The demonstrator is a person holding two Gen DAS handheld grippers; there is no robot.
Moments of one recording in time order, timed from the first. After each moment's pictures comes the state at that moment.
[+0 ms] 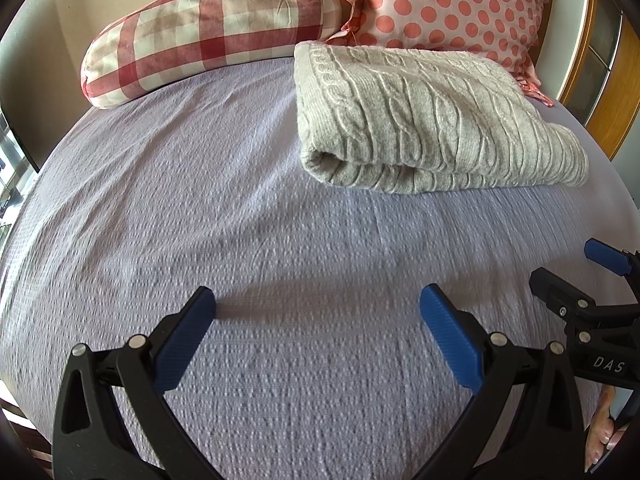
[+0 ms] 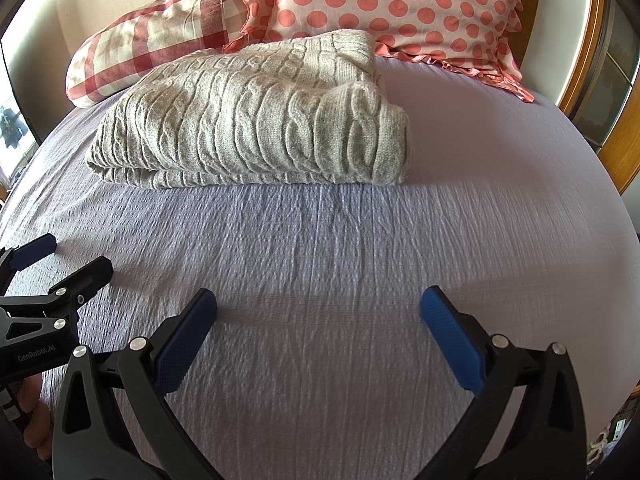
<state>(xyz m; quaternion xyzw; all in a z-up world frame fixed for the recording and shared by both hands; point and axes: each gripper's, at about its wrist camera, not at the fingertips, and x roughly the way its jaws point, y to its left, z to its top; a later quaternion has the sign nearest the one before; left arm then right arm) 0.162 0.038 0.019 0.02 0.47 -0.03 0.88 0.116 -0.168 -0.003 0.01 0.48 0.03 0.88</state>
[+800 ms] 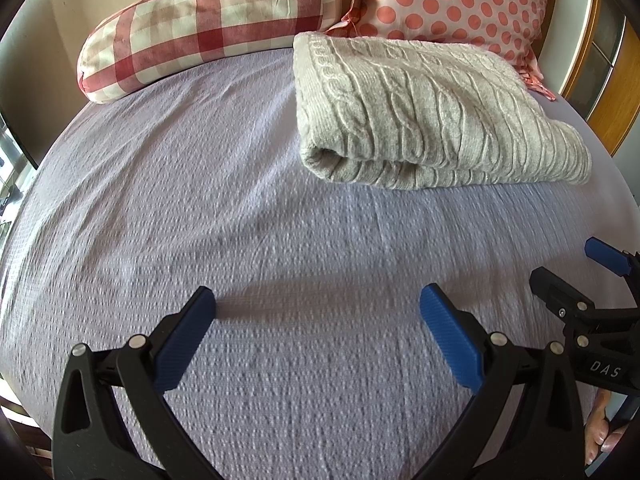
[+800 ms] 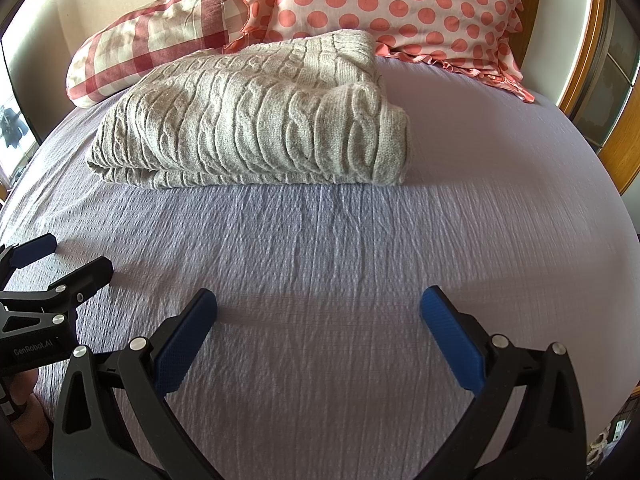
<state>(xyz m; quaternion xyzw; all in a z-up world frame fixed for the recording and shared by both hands) 0.168 0.038 0.019 0.03 0.49 -0.03 0.87 0.116 -0.168 -0.003 0.01 0.48 0.03 0.88</state>
